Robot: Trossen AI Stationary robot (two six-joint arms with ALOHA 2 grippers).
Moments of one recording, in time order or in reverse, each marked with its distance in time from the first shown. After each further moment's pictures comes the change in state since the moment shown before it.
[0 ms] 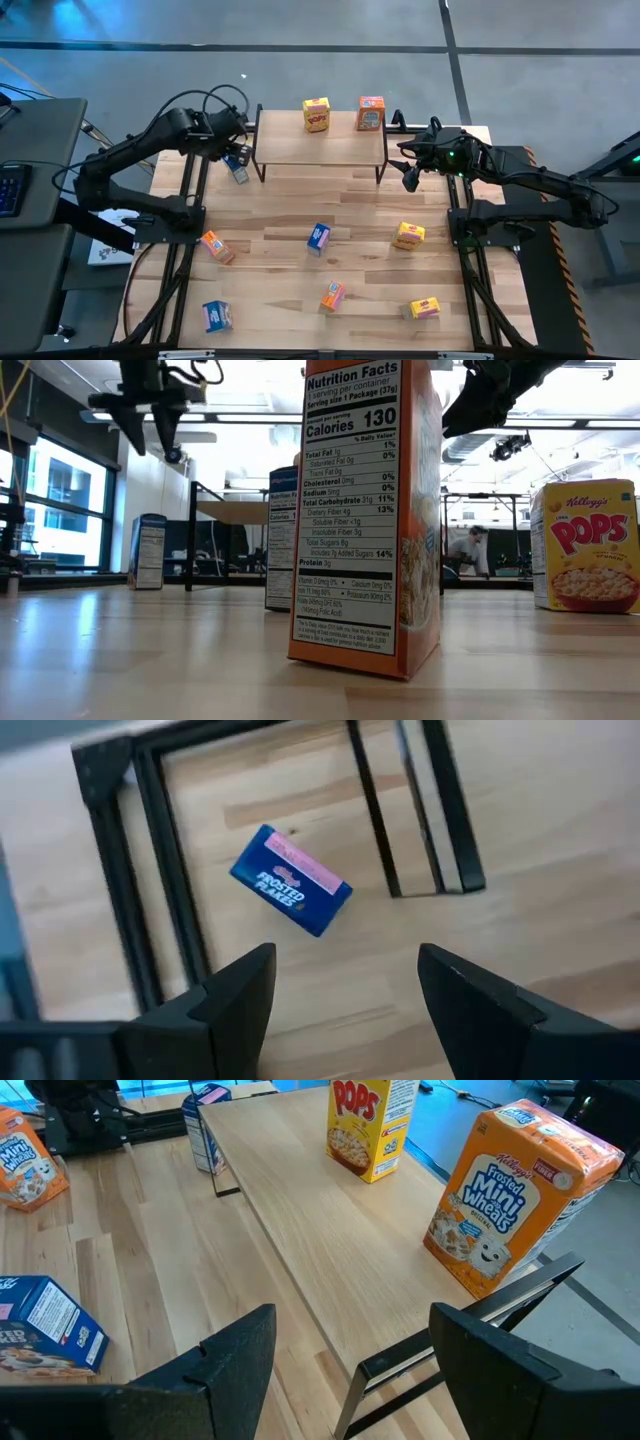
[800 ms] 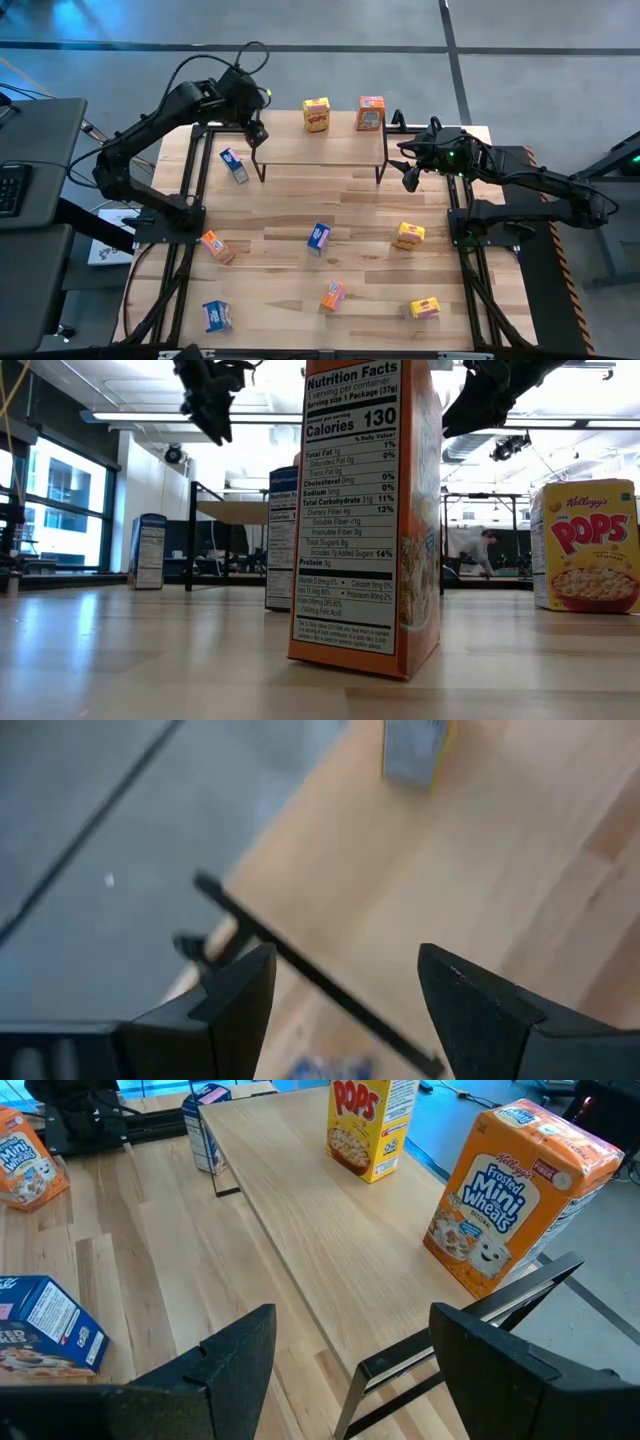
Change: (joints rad) left arm 0.140 0.196 0.258 0.261 0.125 0.880; right arm 0.000 0.000 0.000 0.000 0.000 0.000
